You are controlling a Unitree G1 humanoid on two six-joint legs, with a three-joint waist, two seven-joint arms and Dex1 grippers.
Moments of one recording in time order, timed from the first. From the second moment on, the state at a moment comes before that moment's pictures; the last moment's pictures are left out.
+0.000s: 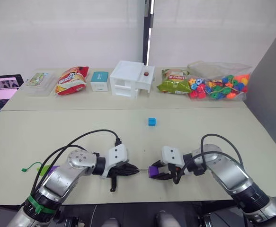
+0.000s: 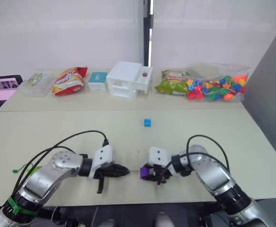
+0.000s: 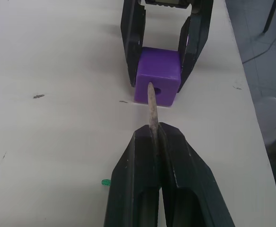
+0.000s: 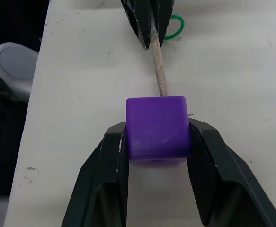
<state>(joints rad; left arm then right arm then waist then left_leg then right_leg) -0.30 0.68 -0.30 -0.33 -0.29 0.52 -1.08 -0.42 -0.68 0.40 -0.25 0.14 0.46 1.18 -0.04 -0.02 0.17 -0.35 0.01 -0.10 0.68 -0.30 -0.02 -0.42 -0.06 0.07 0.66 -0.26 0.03</state>
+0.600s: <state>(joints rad) -0.29 0.66 -0.34 -0.27 -0.25 0.48 -1.08 -0.41 -0.69 0.40 -0.29 0.14 0.50 1.15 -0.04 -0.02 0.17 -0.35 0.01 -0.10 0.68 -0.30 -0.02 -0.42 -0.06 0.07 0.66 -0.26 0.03</state>
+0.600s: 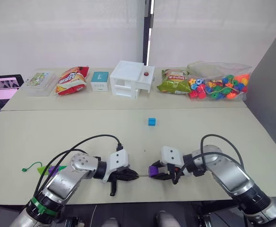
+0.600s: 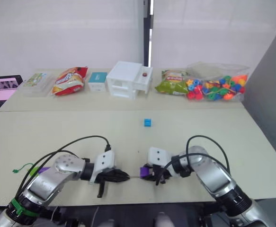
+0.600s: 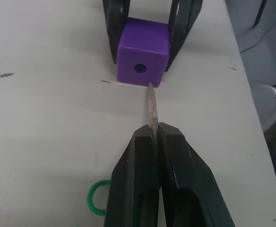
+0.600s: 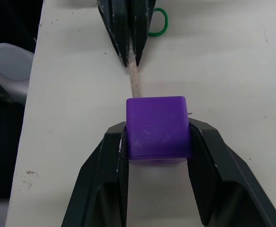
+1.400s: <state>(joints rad) -0.32 0.64 -0.33 -0.30 -0.25 0.54 -1.07 -0.40 -0.71 0.40 -0.31 0.14 0.53 1.14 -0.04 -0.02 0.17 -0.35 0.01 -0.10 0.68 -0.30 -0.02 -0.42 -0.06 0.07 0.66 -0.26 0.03</state>
